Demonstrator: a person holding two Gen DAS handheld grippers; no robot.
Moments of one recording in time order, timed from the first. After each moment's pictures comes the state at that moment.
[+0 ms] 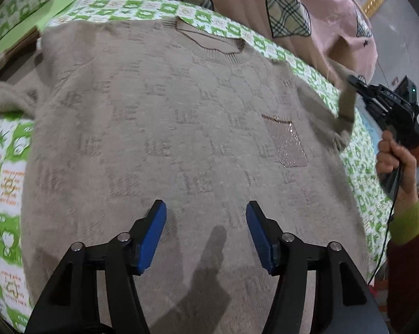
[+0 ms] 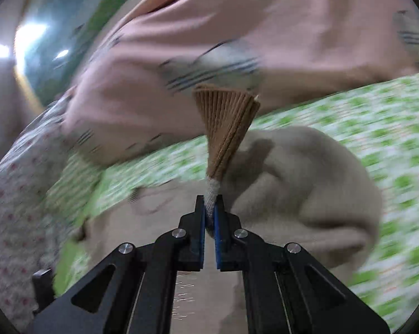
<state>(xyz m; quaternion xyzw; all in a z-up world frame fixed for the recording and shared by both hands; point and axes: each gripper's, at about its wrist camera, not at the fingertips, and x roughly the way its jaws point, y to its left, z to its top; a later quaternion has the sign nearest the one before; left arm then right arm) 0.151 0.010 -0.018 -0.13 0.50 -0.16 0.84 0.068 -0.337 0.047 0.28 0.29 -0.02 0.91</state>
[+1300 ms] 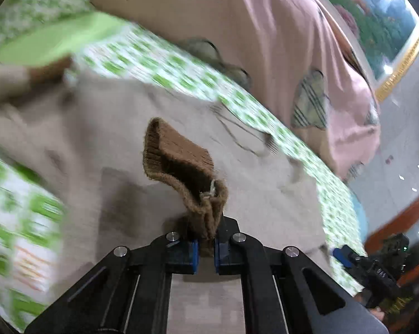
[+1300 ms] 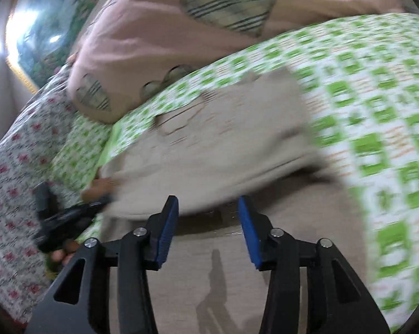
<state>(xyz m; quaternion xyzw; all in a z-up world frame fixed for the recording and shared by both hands) 0.211 0.086 0.004 -0.26 0.38 -0.11 0.88 0.034 -0.278 -0.004 0.31 0.36 -0.04 0.88</state>
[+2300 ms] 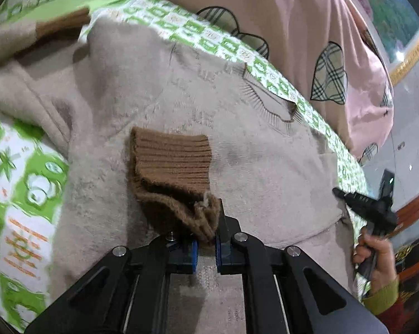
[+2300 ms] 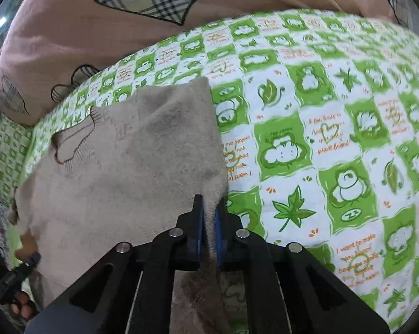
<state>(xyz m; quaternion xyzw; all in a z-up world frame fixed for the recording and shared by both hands) 0.201 0.079 -0.035 -0.23 0.44 -0.11 0.86 0.129 -0.370 -0.044 0.24 0.46 -0.17 0.84</state>
